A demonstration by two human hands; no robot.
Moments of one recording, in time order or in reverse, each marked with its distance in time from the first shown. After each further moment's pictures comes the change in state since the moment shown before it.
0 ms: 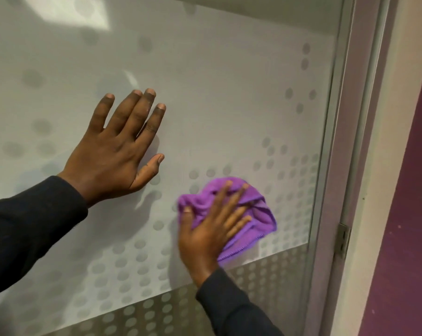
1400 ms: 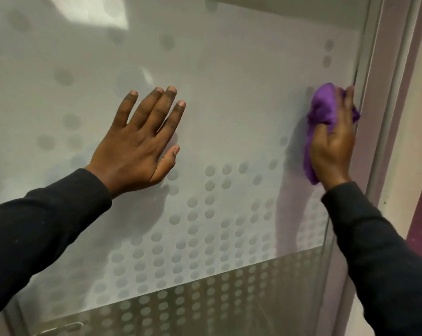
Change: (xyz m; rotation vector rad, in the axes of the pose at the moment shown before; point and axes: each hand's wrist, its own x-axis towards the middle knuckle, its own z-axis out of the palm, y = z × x) left_hand -0.001 0.001 -0.003 -0.007 -0.036 -0.034; right_hand 0.234 0.046 -0.121 0.391 0.004 -0.175
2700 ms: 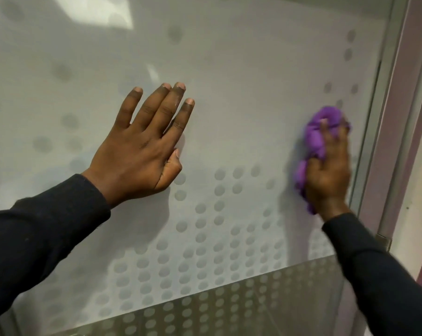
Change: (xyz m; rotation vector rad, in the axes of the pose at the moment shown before) left_hand -0.001 -0.001 0.001 0.025 0.006 0.022; right_hand -0.044 0.057 0.028 -0.296 0.021 -0.287
